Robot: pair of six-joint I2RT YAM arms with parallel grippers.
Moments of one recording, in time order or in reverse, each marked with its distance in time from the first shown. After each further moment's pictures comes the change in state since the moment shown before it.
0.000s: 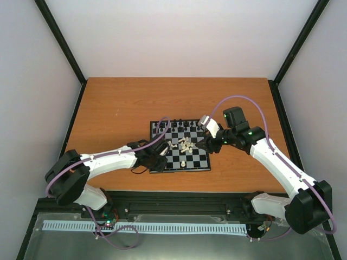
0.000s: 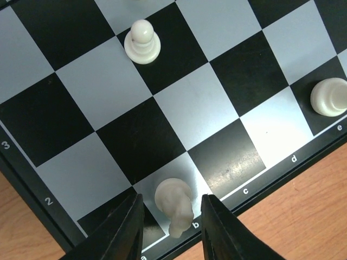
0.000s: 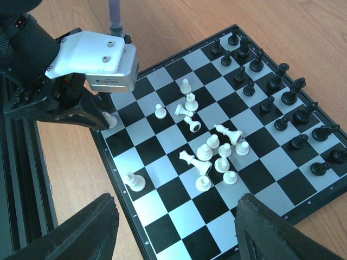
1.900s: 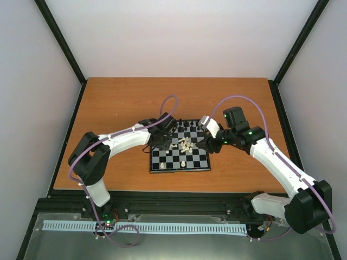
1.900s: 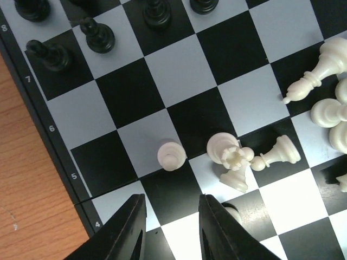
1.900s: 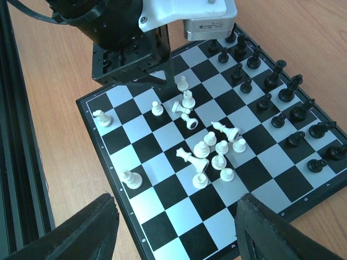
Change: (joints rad) left arm 0.126 0.282 0.385 -0.150 -0.167 0.040; right arm -0.002 0.005 0.000 -0.004 0.008 -0.008
